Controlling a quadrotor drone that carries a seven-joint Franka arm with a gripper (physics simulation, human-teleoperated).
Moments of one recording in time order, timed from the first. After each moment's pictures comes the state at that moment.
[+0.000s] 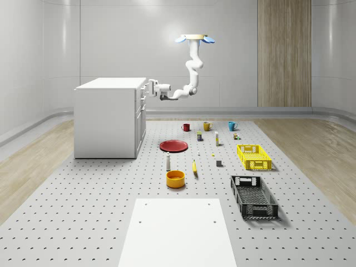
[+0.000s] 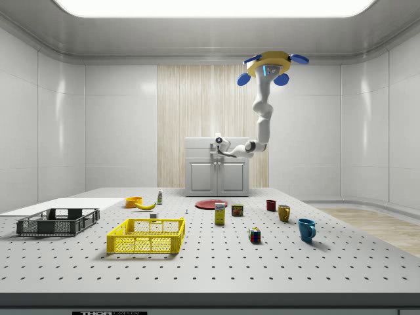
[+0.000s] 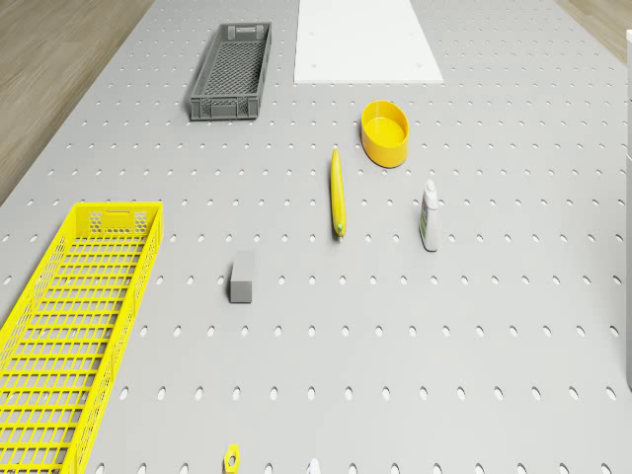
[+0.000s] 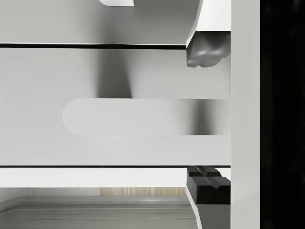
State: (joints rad) arm 0.76 0.00 0.17 -1.88 1.96 2.44 0.29
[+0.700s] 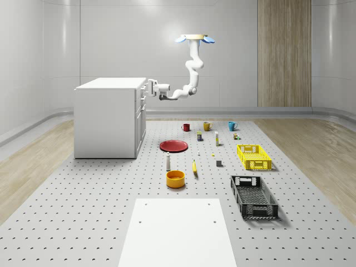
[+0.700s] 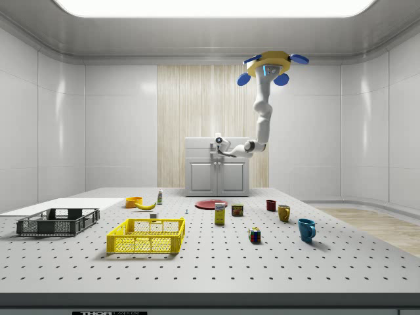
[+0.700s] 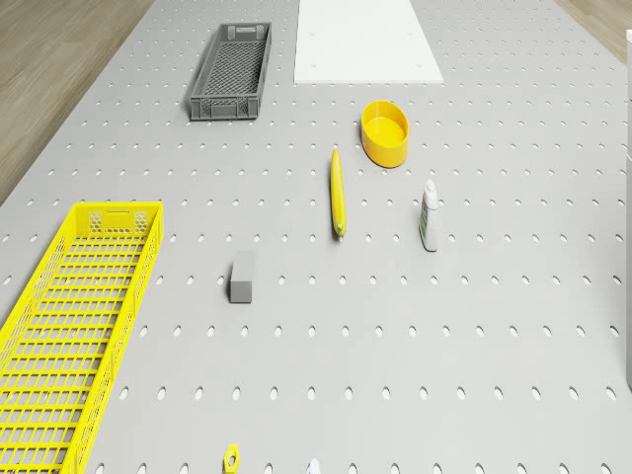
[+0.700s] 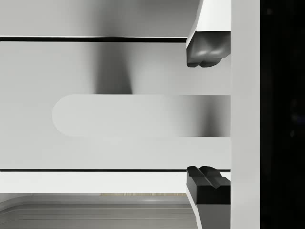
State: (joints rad) arm 0.62 0.02 0.33 -1.85 1.96 2.46 0.29
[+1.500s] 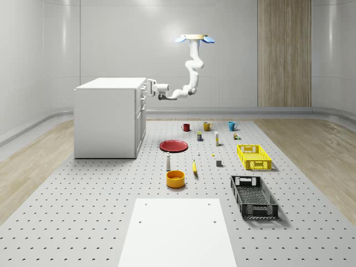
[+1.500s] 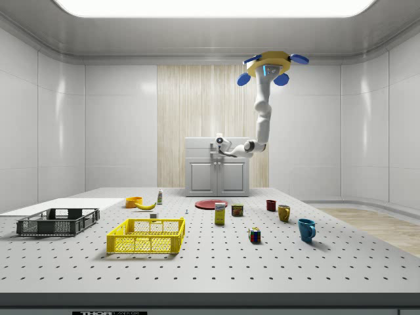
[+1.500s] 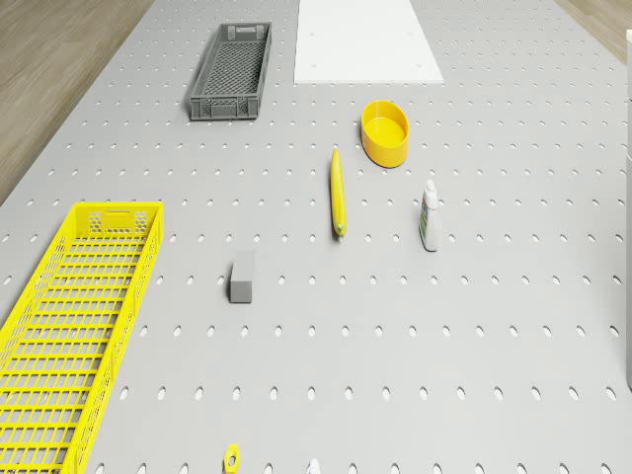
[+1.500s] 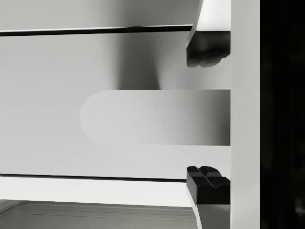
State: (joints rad) arm 0.54 0.02 0.44 -1.85 1.95 2.45 0.30
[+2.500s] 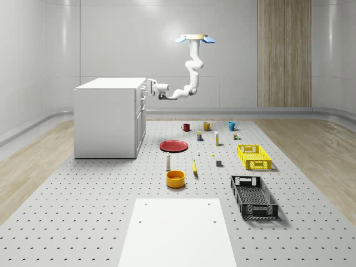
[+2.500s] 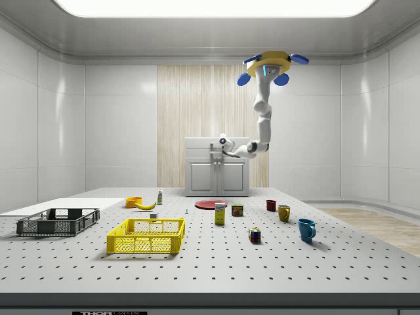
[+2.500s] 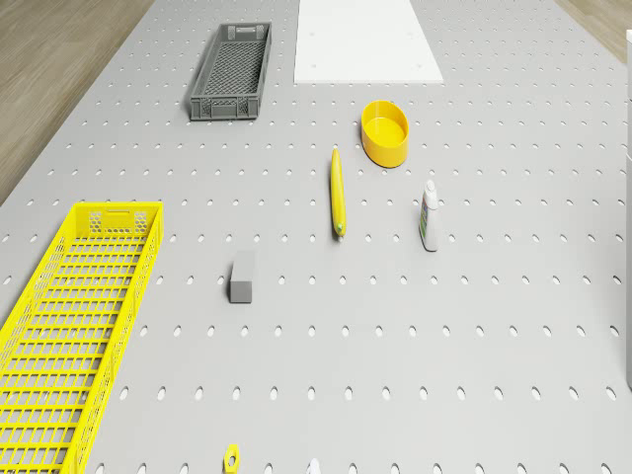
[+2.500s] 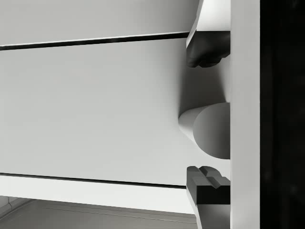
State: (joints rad) arm 0.63 -0.06 0.38 -1.93 1.96 2.42 0.31
